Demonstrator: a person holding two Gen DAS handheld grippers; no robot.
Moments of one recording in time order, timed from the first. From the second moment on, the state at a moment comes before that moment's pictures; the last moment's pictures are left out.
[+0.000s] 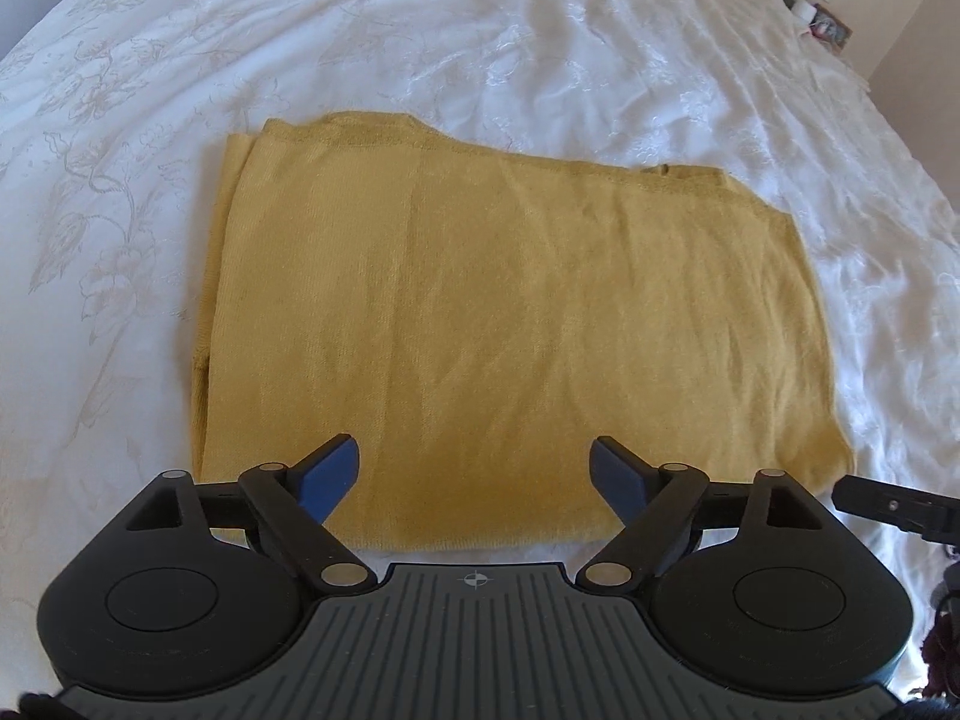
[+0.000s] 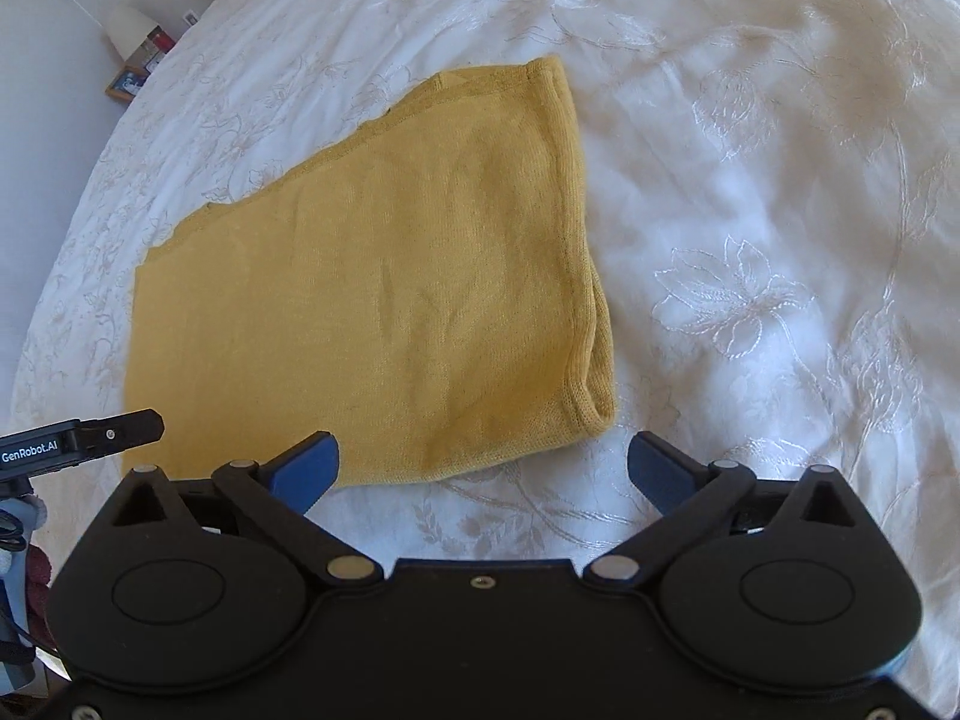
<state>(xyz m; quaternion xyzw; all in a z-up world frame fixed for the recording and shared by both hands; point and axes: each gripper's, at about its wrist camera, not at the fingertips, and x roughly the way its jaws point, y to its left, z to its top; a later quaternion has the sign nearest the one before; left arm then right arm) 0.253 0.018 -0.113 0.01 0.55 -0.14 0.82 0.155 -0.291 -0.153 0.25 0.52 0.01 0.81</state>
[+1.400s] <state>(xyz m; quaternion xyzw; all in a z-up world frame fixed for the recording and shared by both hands) 0.376 -0.070 -0.176 0.08 0.58 -0.09 0.80 0.236 -0.355 -0.161 0.31 0.50 0.06 0.81</state>
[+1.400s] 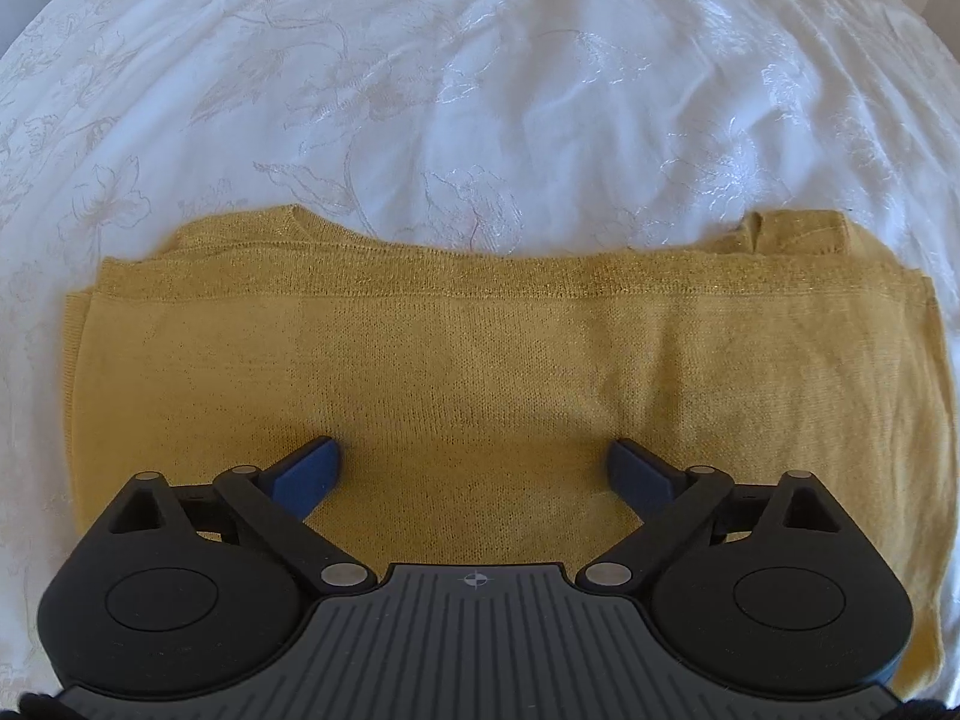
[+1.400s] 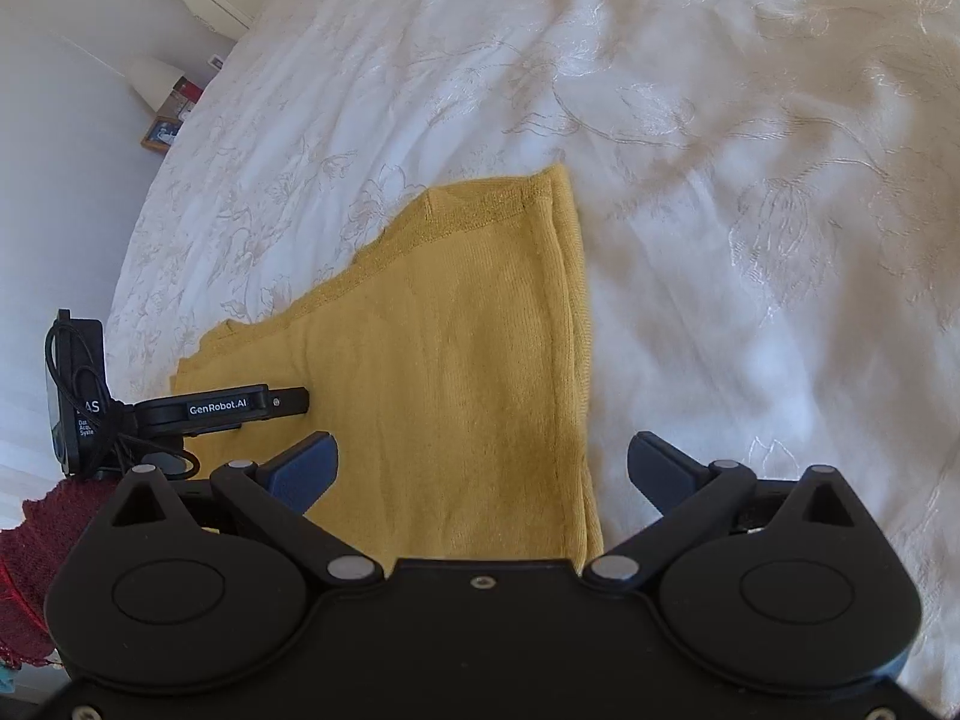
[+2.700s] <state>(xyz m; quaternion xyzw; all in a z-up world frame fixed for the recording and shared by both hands) 0.277 -0.064 -0.177 0.09 0.61 -0.10 0.78 0.267 -0.371 -0.219 0.37 0.51 0.14 0.77</state>
